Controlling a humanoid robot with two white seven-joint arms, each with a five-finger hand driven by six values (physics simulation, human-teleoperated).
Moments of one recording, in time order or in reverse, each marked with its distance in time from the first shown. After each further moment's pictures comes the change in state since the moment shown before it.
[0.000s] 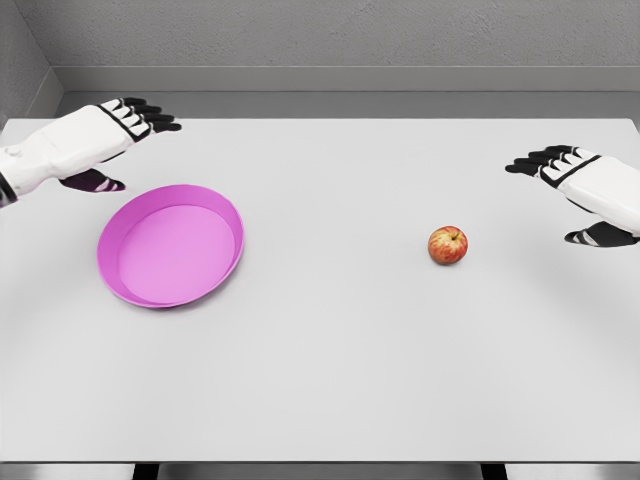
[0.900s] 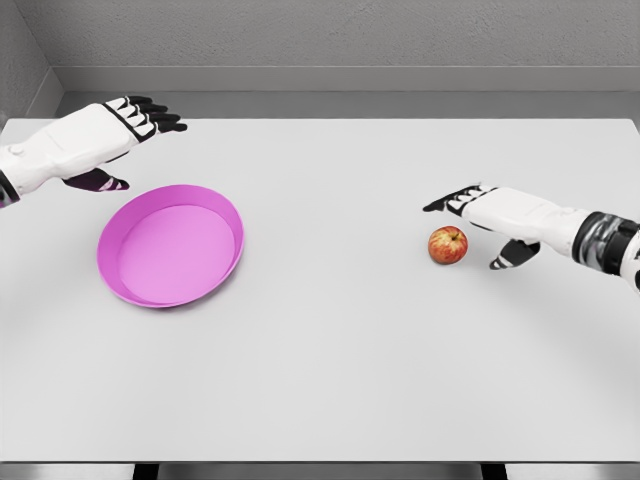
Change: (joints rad) left arm 0.003 0.004 0.002 -0.038 -0.004 0.000 -0.002; right arm -0.344 0.175 0.398 0.010 -0.009 0.253 0.305
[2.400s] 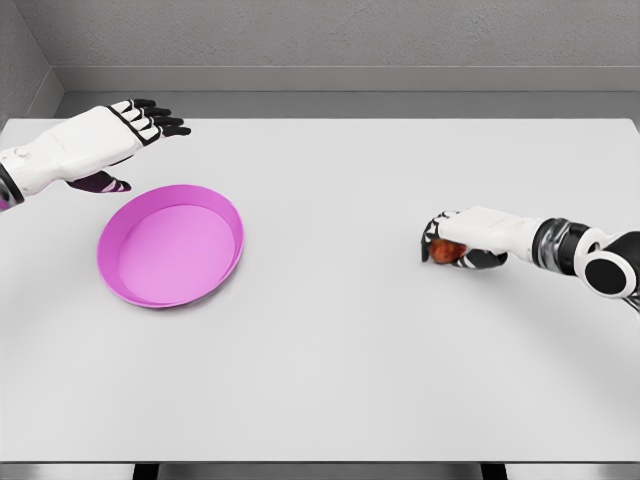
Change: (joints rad) left arm 0.000 -0.009 0.000 -0.002 -0.036 0.000 -0.001; right arm -0.127 0.071 0.187 0.087 0.000 0.065 0.042
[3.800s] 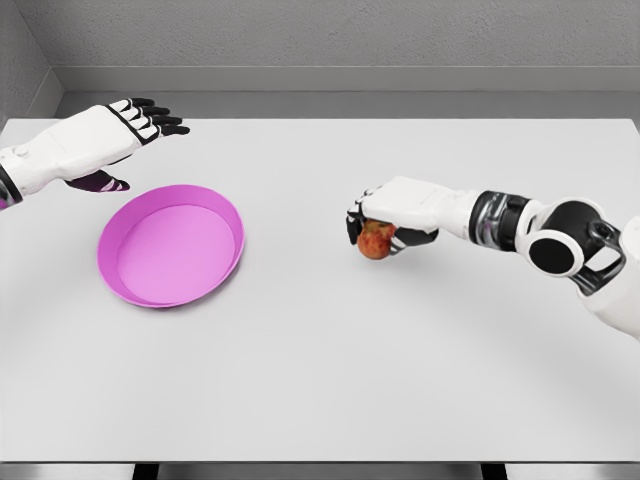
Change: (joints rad) left arm -0.002 0.003 0.000 0.000 0.000 0.000 0.001; right arm -0.117 0.147 0.041 -0.096 -0.002 -0.015 0.001
